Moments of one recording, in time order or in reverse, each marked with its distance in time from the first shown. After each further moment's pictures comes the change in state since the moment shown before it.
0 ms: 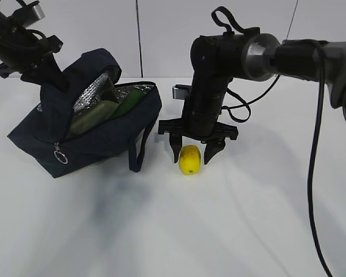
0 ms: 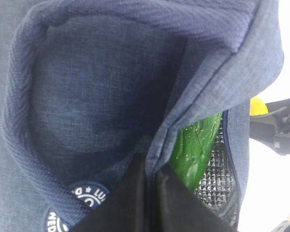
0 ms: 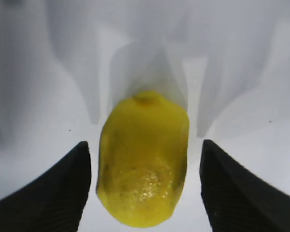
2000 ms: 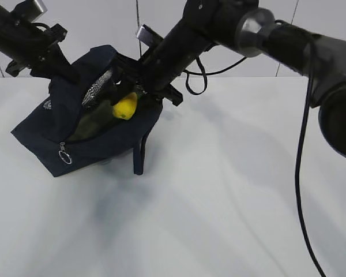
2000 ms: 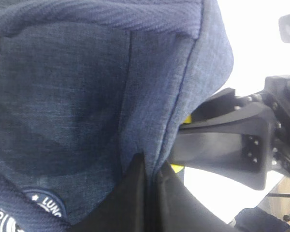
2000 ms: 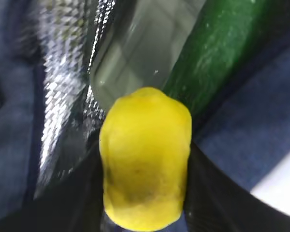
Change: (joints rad) left arm 0.000 0.000 0.000 -0.133 0.010 0.002; right arm 0.001 0.087 -0.370 0.501 -0.050 -0.178
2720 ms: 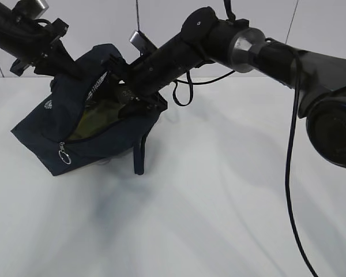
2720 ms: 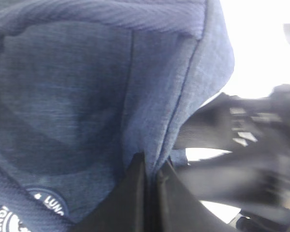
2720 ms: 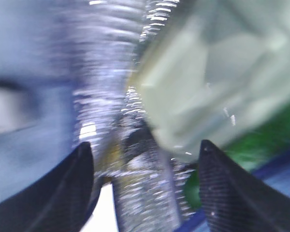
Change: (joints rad) left arm 0.001 0.000 0.000 -0.061 0.017 0.014; right arm -0.002 0.064 -0.001 0.221 -0.090 -0.152
